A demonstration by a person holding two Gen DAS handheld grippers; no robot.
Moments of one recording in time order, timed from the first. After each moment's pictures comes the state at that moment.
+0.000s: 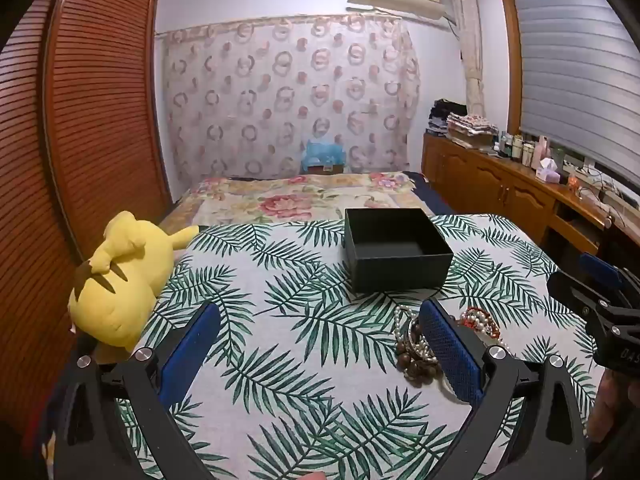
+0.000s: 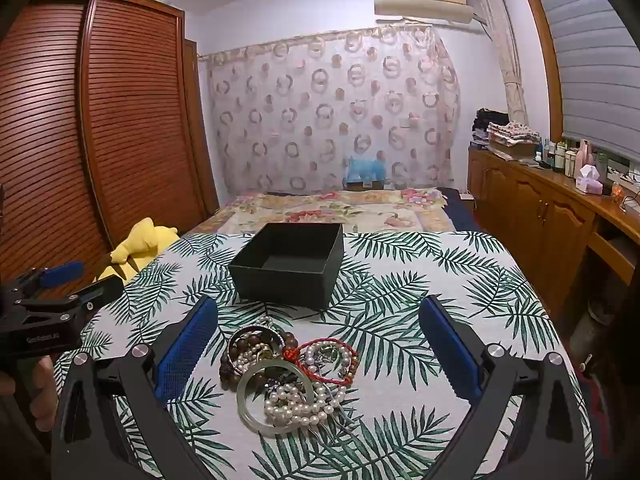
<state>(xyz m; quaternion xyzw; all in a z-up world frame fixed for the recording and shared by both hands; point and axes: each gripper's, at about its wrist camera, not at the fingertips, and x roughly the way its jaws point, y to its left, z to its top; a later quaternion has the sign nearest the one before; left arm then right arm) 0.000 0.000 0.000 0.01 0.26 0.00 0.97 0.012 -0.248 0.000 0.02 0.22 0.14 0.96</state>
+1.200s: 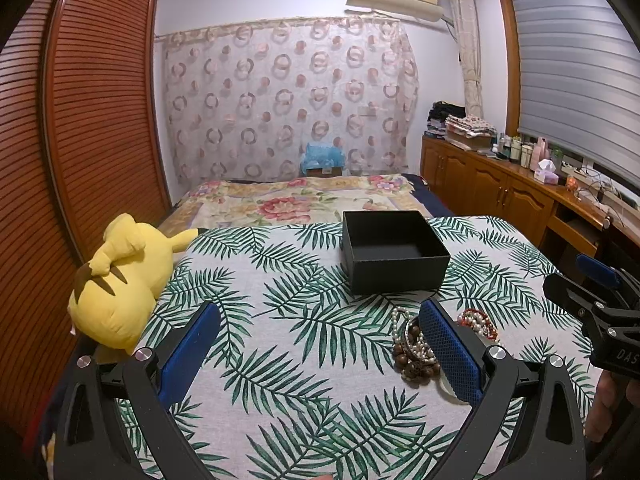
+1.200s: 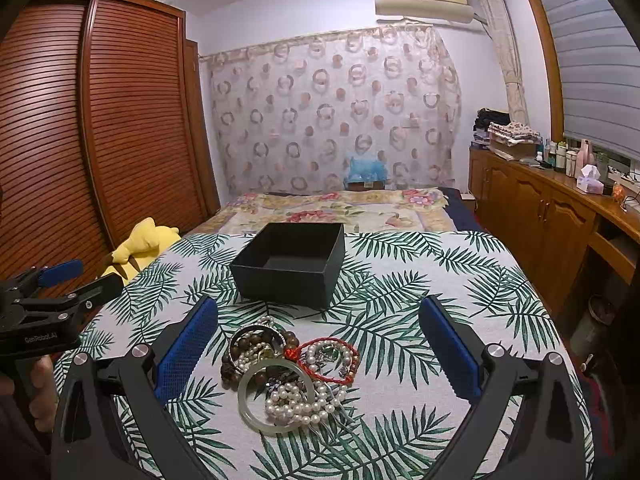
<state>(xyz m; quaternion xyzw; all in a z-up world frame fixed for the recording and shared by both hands) 0.000 0.000 0.000 0.01 0.25 0.00 0.97 0.012 -0.248 0.000 0.02 0.22 0.14 0.96</state>
